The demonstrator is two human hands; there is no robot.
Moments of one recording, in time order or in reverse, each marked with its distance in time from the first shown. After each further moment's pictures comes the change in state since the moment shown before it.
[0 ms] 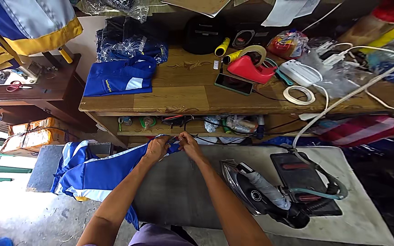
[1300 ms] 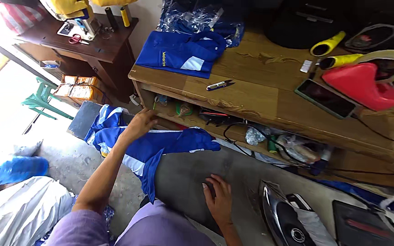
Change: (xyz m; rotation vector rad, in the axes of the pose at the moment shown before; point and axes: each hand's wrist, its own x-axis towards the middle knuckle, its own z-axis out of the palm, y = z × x) left_hand -0.136 -0.110 -0.119 -0.014 0.403 -0.047; right_hand -0.152 0.101 0.060 -0.457 0.303 -0.564
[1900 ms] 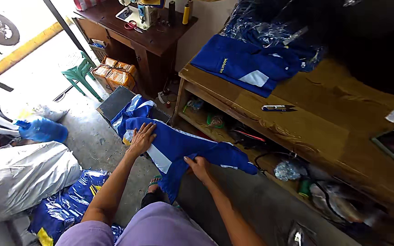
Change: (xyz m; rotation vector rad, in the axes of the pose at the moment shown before) left_hand -0.143 -0.117 0.038 0.093 0.059 -0.516; right_hand 0.144 -0.156 0.081 0.318 -0.919 0.439
